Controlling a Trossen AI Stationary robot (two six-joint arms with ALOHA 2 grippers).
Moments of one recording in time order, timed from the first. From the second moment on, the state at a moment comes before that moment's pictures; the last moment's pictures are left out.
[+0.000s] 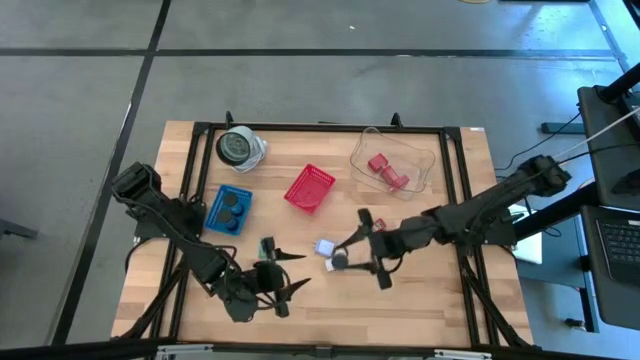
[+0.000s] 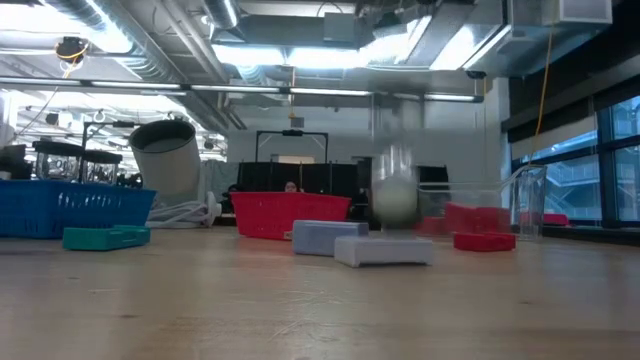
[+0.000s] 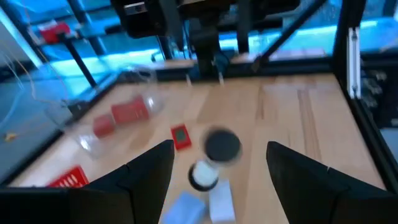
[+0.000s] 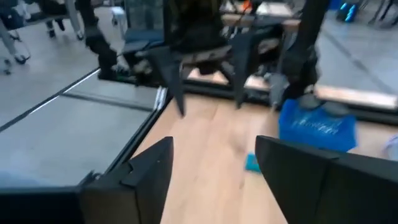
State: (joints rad) left arm -0.73 1.61 1.11 -0.03 -1.02 -0.30; right arm 0.45 1.37 0.89 0.24 0.17 0.03
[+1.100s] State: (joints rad) left arm -0.25 1.73 1.11 0.02 -0.38 -0.50; right arm 0.49 1.22 0.89 -0.48 0.28 0.32
